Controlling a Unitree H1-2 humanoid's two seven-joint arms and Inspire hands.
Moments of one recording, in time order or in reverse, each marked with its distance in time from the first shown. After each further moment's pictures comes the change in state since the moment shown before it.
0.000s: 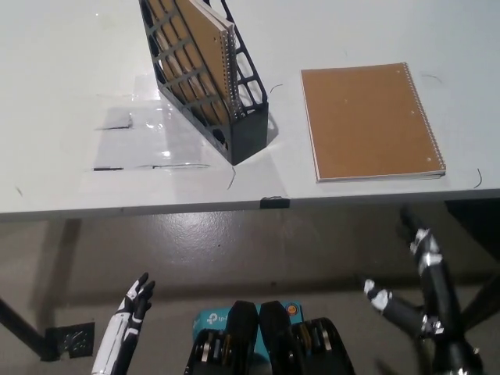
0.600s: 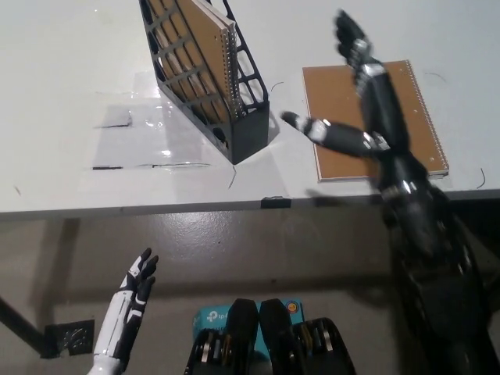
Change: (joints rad) left_arm -0.034 -0.009 0.005 -0.046 0.005 0.007 0.000; right_arm -0.634 0.039 0.003 0.274 0.109 0.253 0.088
